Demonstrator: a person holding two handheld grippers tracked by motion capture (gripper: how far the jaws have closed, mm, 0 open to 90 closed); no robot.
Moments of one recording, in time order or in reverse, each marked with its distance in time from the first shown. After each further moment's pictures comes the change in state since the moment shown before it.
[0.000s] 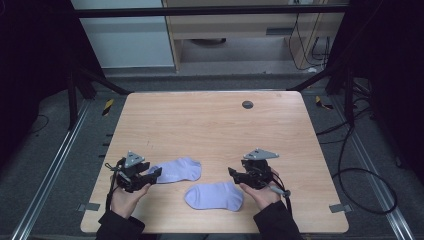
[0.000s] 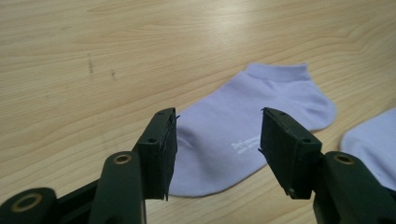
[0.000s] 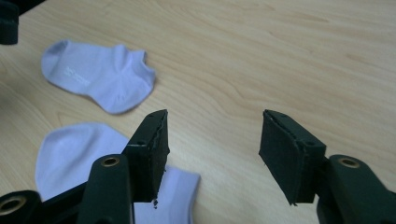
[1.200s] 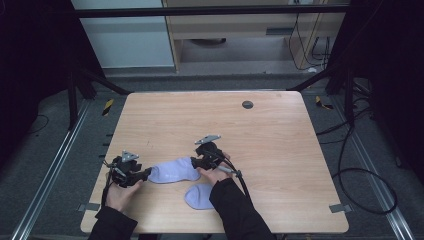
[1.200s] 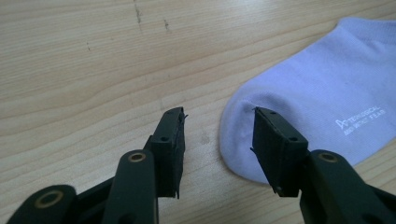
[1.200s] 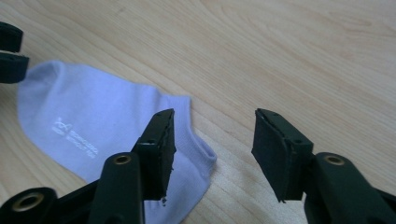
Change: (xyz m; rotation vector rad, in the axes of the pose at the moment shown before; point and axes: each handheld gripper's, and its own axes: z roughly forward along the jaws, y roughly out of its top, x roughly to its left) left arm 0.038 -0.017 0.030 0.128 0.069 -0.026; right arm 0.060 0.050 0.124 0.125 0.012 -0.077
